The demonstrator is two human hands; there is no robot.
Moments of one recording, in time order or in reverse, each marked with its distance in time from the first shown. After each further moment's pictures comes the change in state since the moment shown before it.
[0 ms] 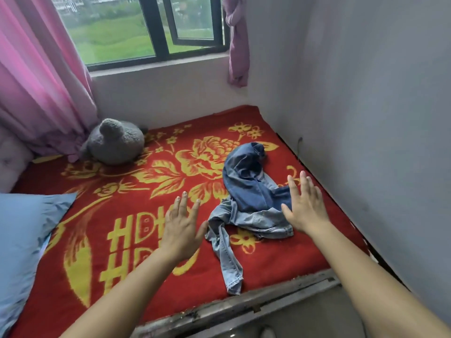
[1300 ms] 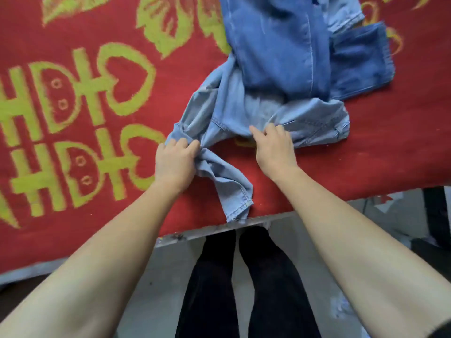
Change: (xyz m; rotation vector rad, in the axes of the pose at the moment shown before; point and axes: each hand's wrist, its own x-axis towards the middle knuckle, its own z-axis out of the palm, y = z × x) left_hand 0.149 -0.078 0.402 0.169 -0.331 0.089; right_hand 0.105 -0.067 0.439 0.060 -0.341 -0.199
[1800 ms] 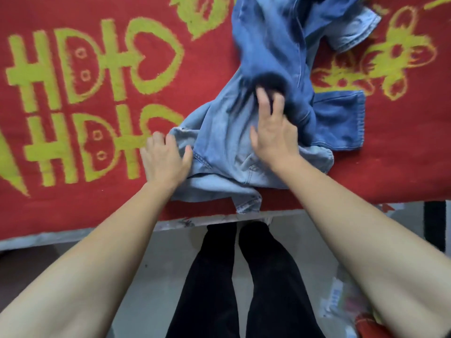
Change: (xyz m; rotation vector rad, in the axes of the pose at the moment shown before) left_hand -0.049 -0.044 0.005 -0.214 -0.038 -0.510; right_hand 0.017 -0.062 -0.029 0.099 0.064 0.011
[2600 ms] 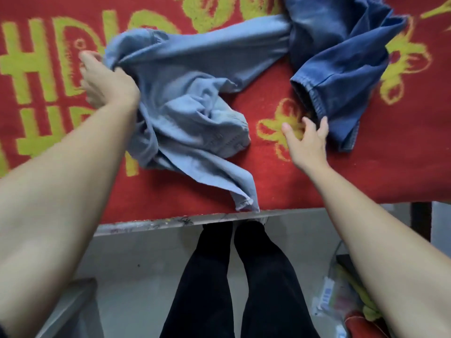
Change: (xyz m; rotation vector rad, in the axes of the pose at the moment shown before) left_hand 0.118 -0.033 -0.079 -0.497 0.320 -0.636; right_hand -0.022 0.054 -0.004 0.435 -0.202 0.597
